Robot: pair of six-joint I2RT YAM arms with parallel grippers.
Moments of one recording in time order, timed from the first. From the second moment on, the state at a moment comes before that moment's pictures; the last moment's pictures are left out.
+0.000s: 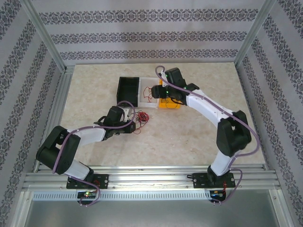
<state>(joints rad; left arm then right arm) -0.45 1.51 0.60 0.08 0.34 -0.48 0.50 1.70 1.35 -0.41 -0.17 0.30</state>
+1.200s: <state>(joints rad) -0.45 1.40 0.59 0.05 0.32 -0.48 0.64 1.84 1.09 -0.32 -0.25 0.40</state>
